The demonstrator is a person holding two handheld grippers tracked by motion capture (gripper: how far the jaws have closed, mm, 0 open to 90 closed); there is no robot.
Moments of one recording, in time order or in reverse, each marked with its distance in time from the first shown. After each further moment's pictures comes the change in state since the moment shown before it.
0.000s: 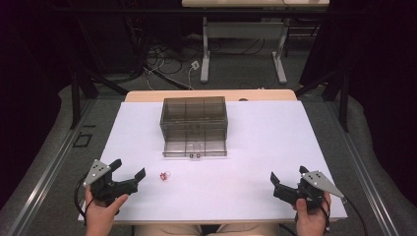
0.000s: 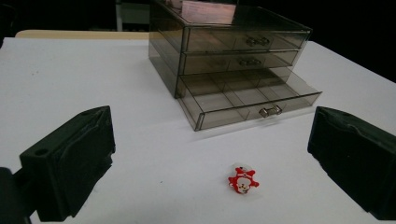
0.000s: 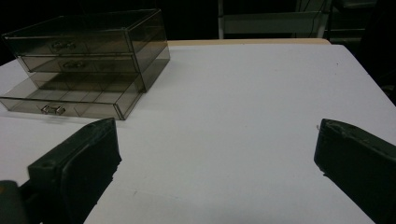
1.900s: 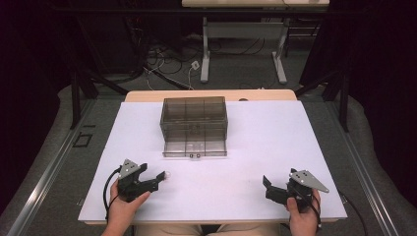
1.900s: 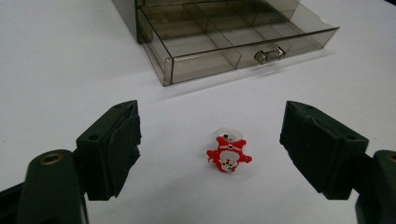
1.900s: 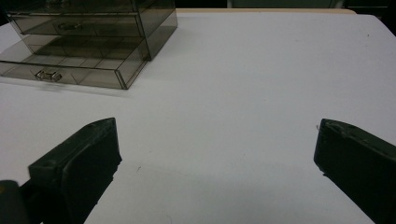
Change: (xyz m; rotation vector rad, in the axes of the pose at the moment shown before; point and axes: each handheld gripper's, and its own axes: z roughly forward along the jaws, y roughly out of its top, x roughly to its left) left arm -0.019 -0.024 0.056 0.204 -0.013 0.043; right arm 0.008 -0.015 0.020 0.090 0.025 -0.023
